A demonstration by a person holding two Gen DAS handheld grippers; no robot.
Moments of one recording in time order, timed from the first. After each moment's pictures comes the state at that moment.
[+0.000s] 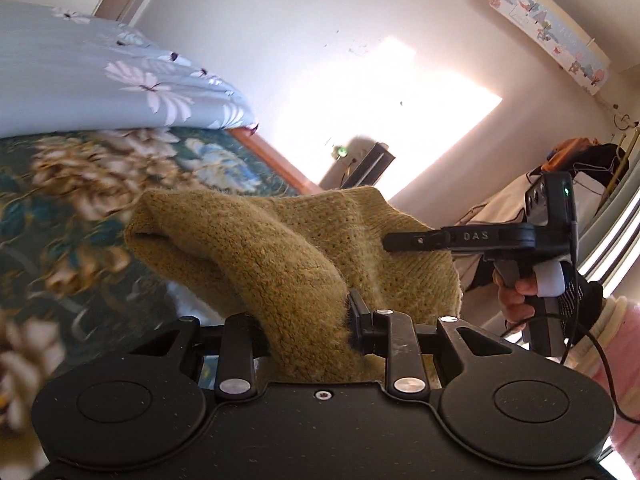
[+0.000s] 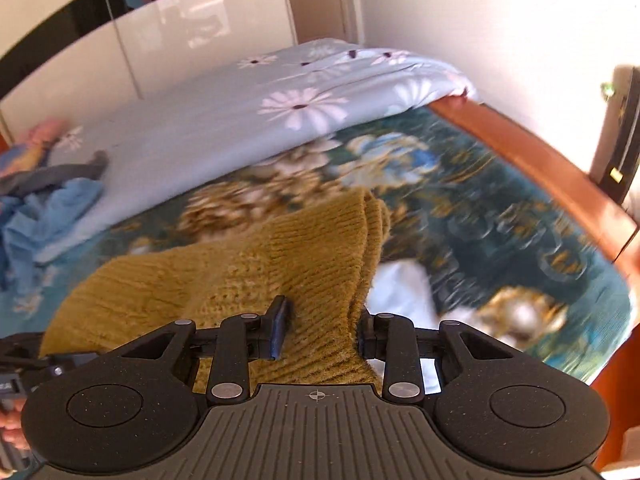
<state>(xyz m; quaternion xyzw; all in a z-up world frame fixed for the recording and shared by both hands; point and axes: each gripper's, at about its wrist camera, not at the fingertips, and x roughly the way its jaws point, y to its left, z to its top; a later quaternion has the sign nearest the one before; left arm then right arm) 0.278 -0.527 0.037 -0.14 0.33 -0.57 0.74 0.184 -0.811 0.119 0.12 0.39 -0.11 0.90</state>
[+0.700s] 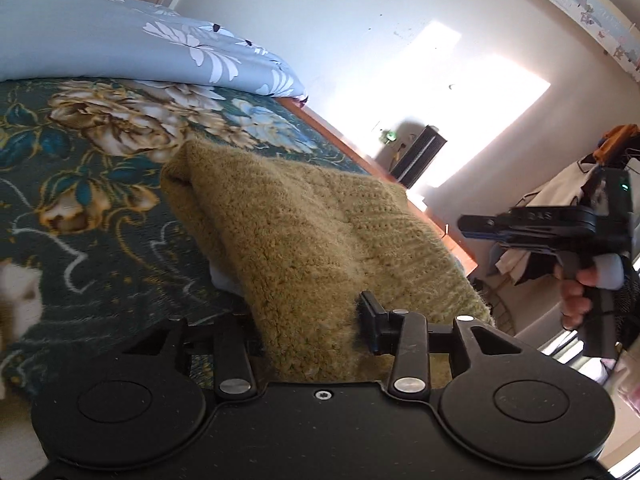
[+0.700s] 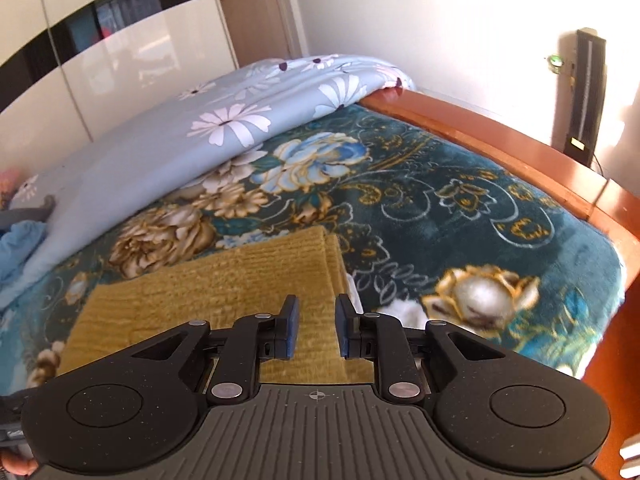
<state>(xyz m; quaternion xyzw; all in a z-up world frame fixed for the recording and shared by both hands) 0.285 -0.540 -0.043 -0.12 0.37 -0.52 0.76 0.148 -0.844 0.058 0.18 0.35 -0.17 0.90</state>
